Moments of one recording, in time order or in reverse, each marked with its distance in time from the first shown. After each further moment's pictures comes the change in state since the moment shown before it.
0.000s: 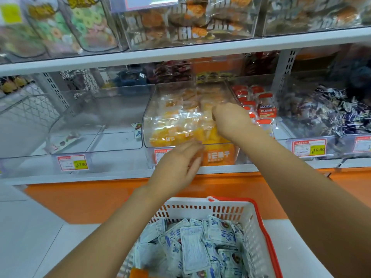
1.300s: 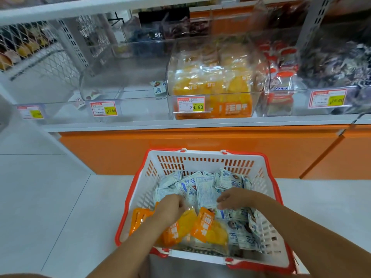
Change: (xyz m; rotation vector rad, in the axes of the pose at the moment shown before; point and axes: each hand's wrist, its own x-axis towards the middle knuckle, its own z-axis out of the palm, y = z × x) left_hand -0.226 -0.036 0.108 -0.096 -0.610 -0.679; right_hand -0.208 -0.024 0.214 0.670 -1.109 -0.008
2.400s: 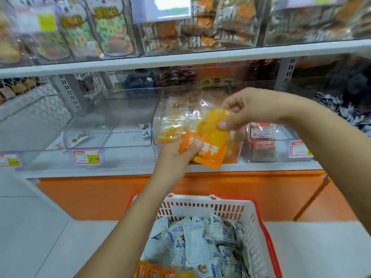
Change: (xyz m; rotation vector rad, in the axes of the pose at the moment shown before) left_hand 0.003 0.174 -0.206 -0.891 0.411 0.414; right_hand -0.190 -0.160 -0.236 -0.032 0.550 -0.474
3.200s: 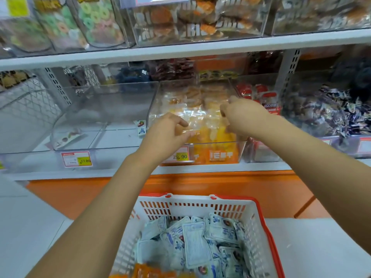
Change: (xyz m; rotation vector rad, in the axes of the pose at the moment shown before) left_hand 0.078 -0.014 -0.031 0.850 0.021 0.217; right_hand 0.063 0.044 0.030 -1.078 0.229 0.179
